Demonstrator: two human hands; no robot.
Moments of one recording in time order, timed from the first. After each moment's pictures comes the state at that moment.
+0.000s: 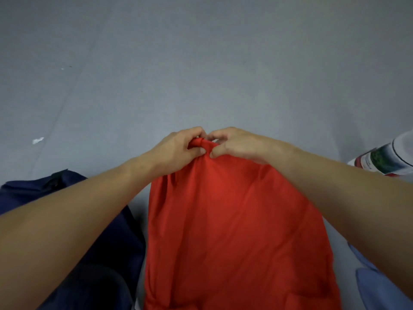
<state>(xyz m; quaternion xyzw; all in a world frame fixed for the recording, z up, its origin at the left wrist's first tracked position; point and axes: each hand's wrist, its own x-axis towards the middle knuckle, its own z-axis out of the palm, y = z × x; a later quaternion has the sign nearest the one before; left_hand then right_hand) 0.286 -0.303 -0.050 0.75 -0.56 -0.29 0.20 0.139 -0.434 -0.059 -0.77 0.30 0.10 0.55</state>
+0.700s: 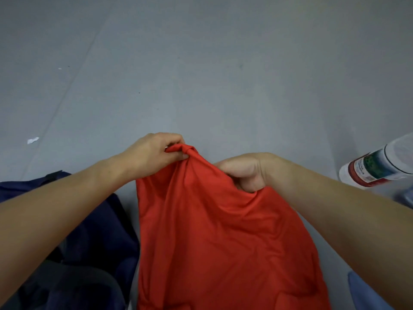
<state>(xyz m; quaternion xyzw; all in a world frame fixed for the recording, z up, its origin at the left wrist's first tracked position) 0.311 -0.281 -0.038 0.76 -0.57 -0.27 0.15 0.117 -0.407 -0.071 -0.47 0.31 0.32 0.76</state>
